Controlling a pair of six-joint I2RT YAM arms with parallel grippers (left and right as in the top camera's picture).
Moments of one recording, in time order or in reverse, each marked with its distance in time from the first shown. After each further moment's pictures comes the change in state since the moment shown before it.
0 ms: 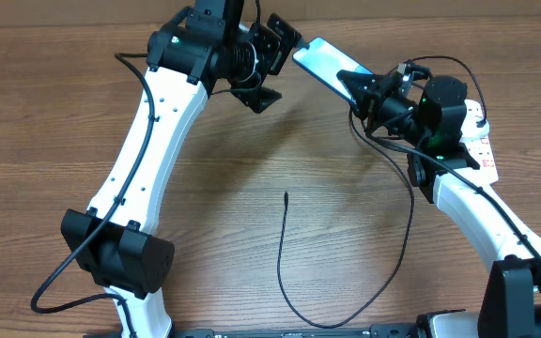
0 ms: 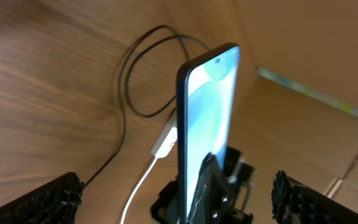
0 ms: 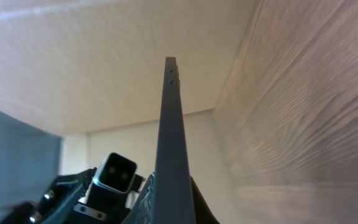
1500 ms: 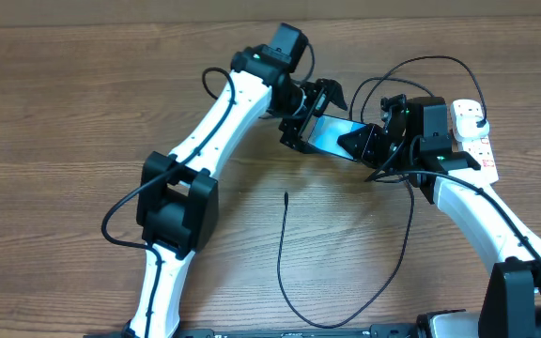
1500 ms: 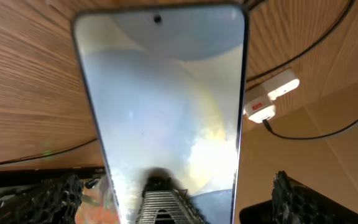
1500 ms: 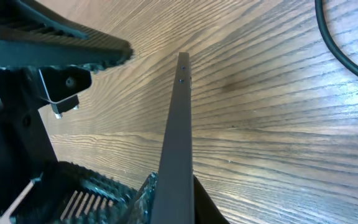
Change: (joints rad) left arm -0.117 0.323 -0.006 -0.055 0.214 -0.220; right arm 0.000 -0.006 0.000 -0.678 0.064 -1.027
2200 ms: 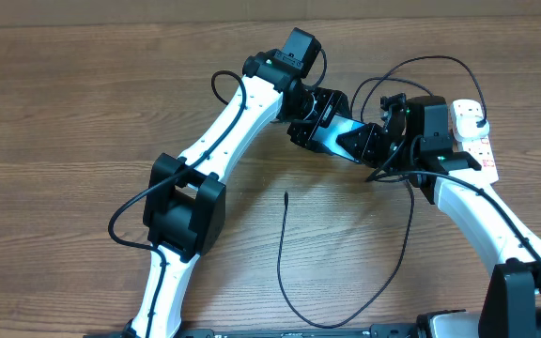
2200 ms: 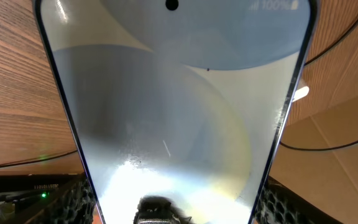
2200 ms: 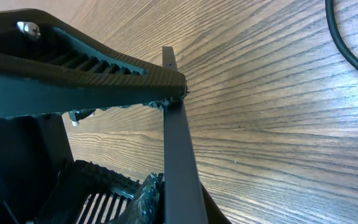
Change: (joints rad) left arm -0.060 0.004 -0.002 0.026 -0.060 -0.070; right arm 0.000 -0.004 0.000 0.002 -0.016 0.000
